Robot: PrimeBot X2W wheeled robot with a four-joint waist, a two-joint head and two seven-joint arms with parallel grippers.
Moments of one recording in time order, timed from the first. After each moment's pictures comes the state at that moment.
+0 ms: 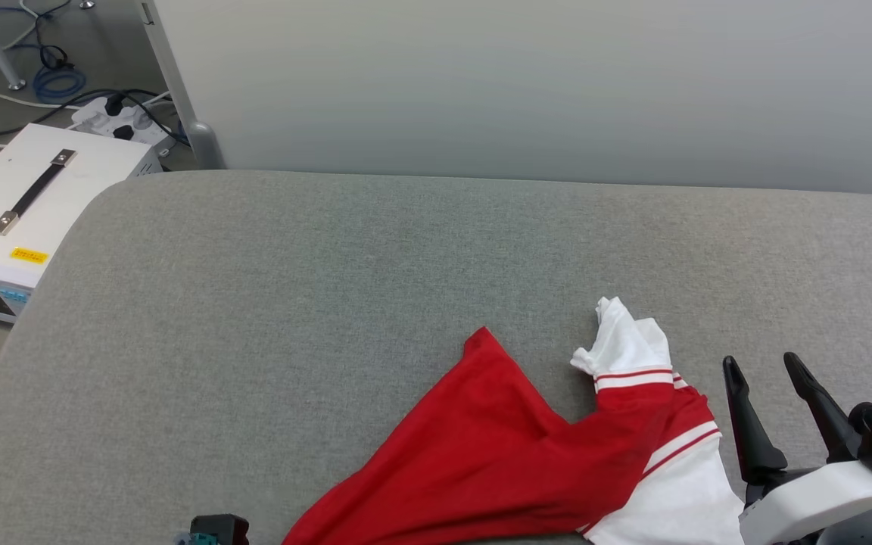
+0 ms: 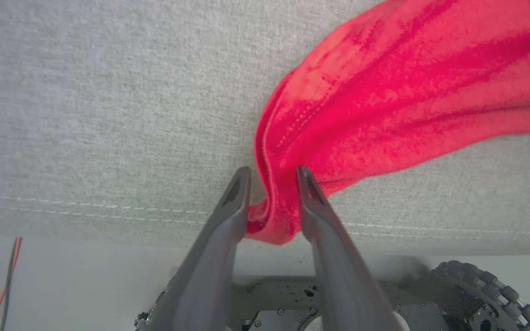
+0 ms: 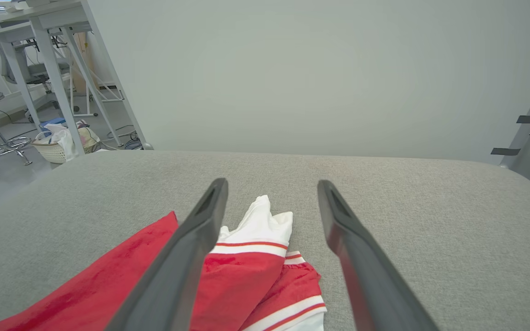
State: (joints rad) left arm 0.06 0.54 -0.70 0.10 -0.92 0.37 0.19; right arm 0.17 -0.06 -0.03 -0.30 0.21 0.13 0.11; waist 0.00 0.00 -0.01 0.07
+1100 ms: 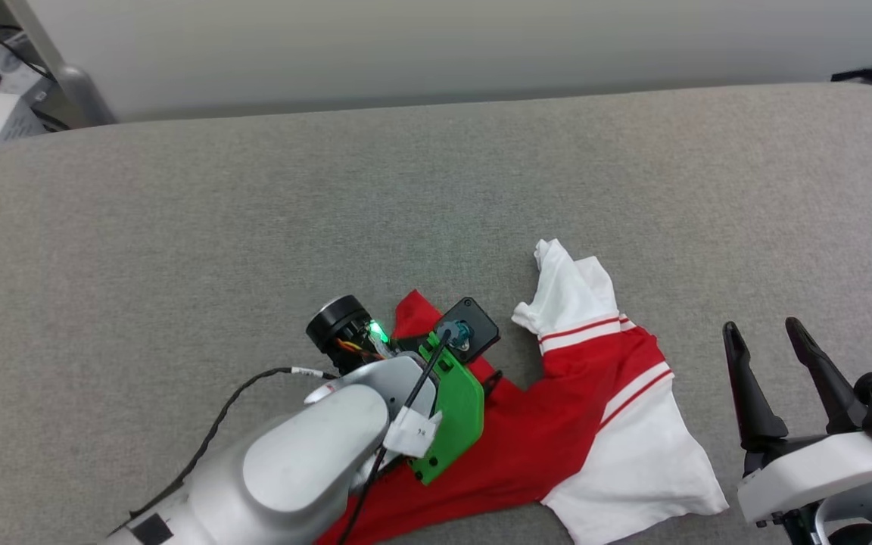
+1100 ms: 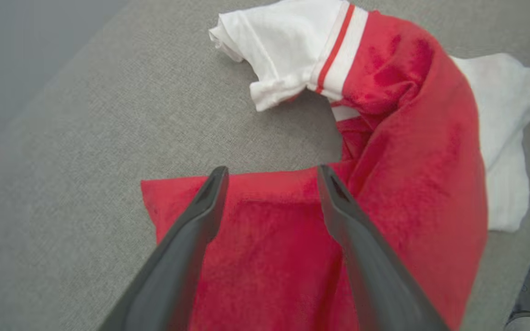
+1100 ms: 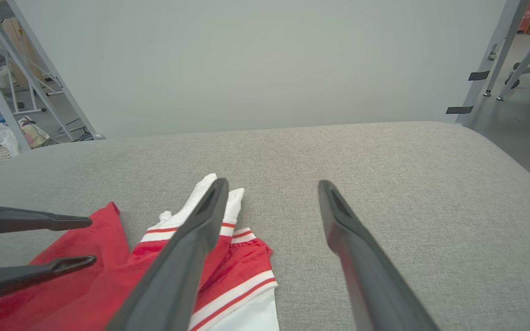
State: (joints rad) left arm -0.69 0.31 -1.06 0.34 -0.54 -0.05 0.31; right arm 0.11 -0.06 -0.03 -0.31 0.22 0.13 0.11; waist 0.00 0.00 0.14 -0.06
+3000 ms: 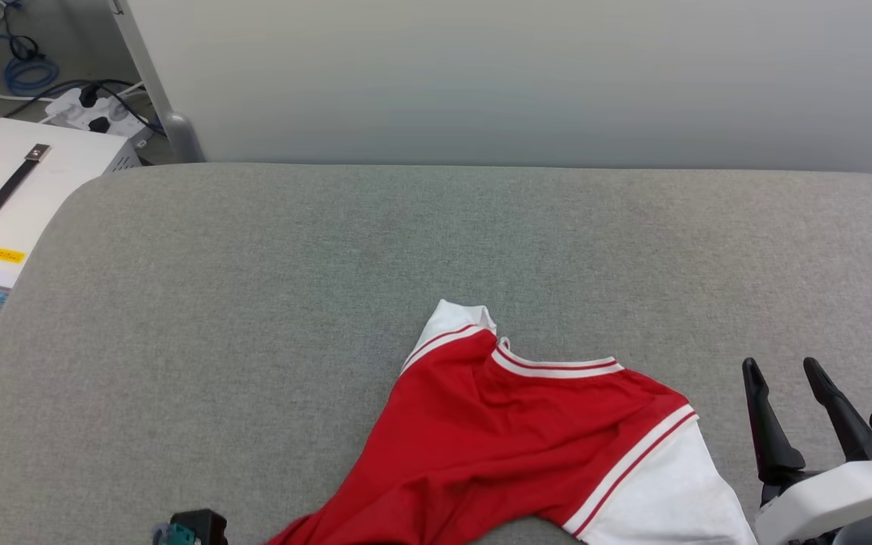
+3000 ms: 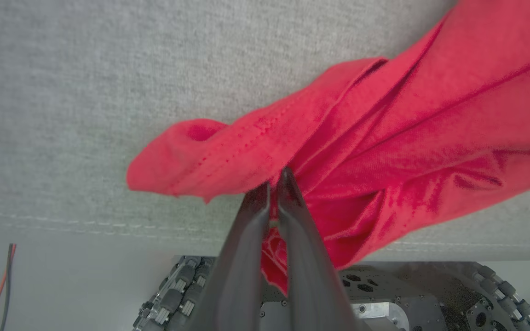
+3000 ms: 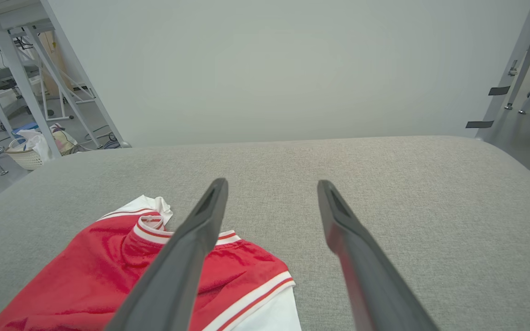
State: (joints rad) left arm -0.06 0.61 -0.83 0.20 -1.12 0.38 0.15; right arm 0.17 -0.05 -0.07 -0.29 0.23 0.13 0.13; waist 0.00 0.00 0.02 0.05
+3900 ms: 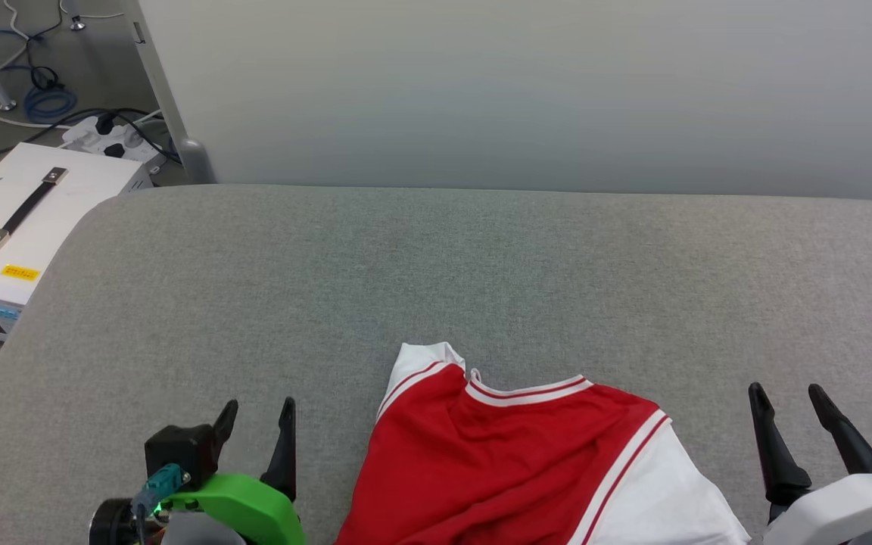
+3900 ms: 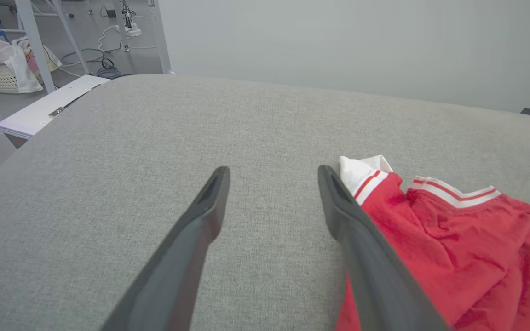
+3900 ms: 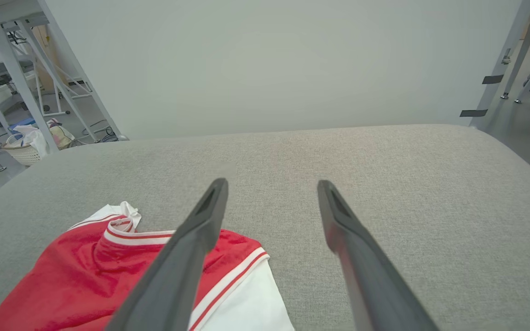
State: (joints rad) left arm -0.12 0.60 -0.74 0.00 -0.88 0.48 -0.23; right arm 0.20 -0.05 -0.10 -0.29 0.24 0.13 0.17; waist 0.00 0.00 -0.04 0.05
